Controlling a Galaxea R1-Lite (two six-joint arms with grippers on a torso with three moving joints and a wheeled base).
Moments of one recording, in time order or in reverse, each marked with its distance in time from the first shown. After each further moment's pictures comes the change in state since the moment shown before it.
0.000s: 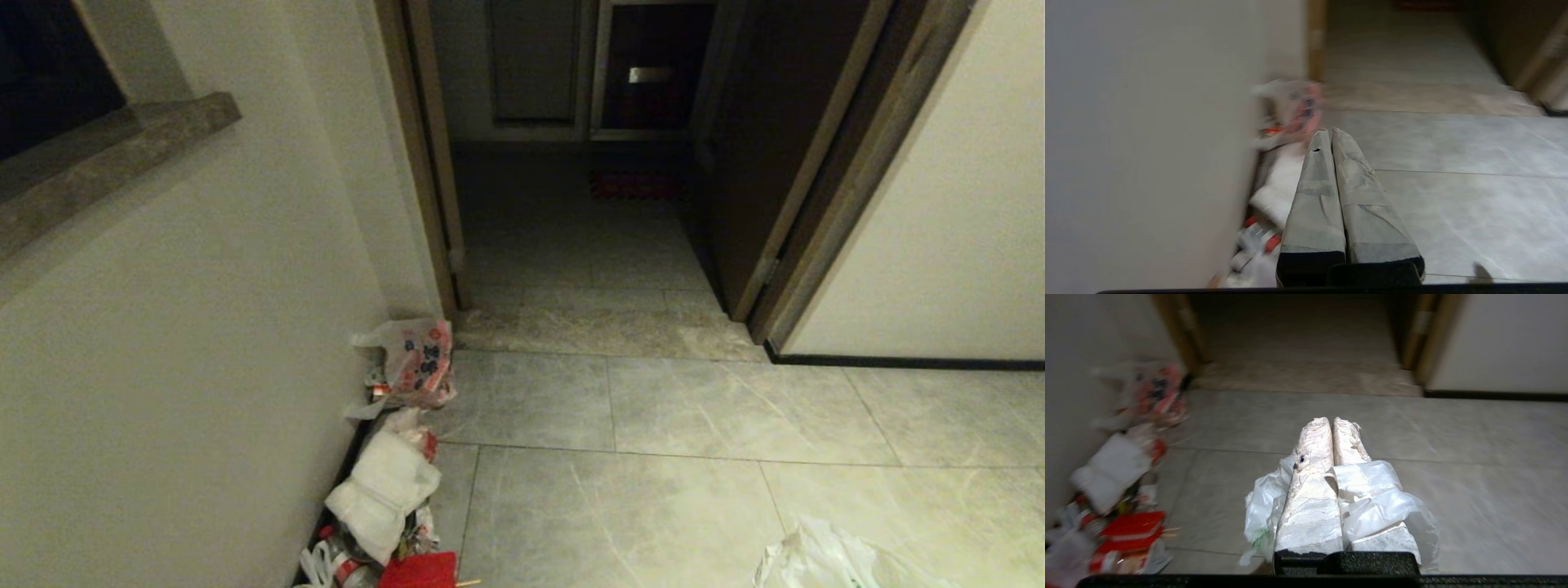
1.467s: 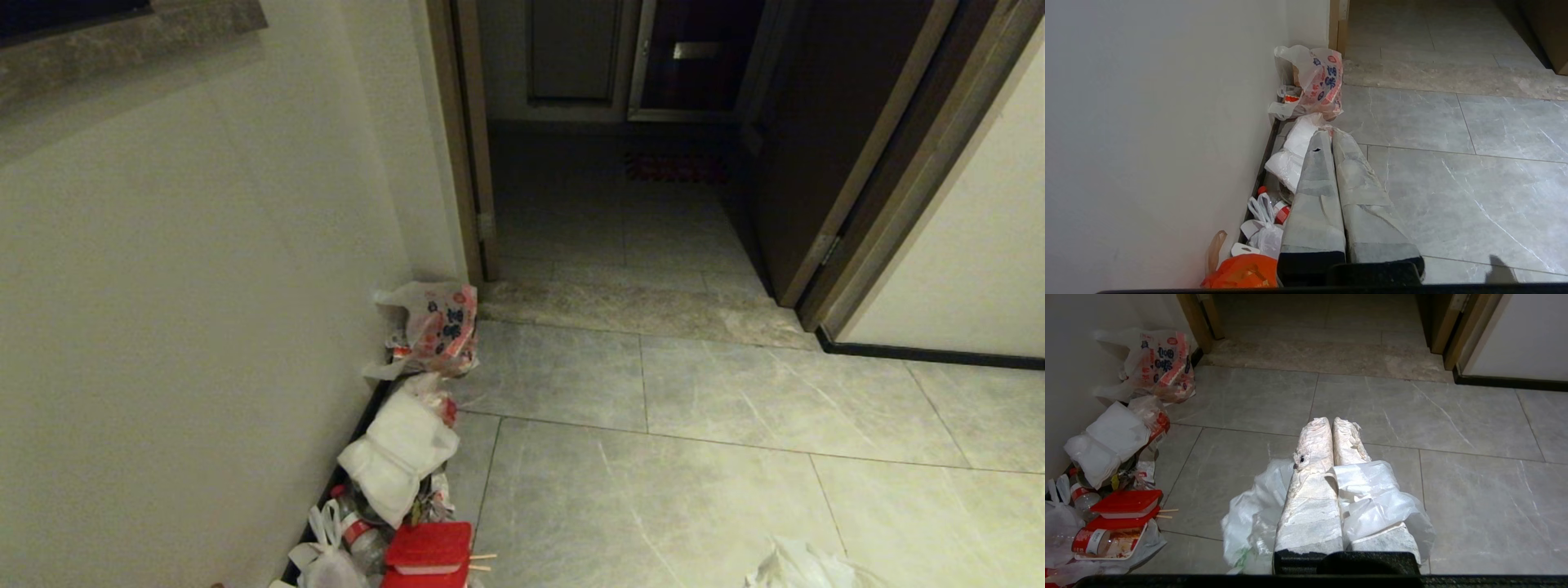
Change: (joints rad) left arm -0.001 0.000 0.000 -0.001 0.000 0.000; right arm 0.001 0.000 0.000 0.000 0.000 0.001
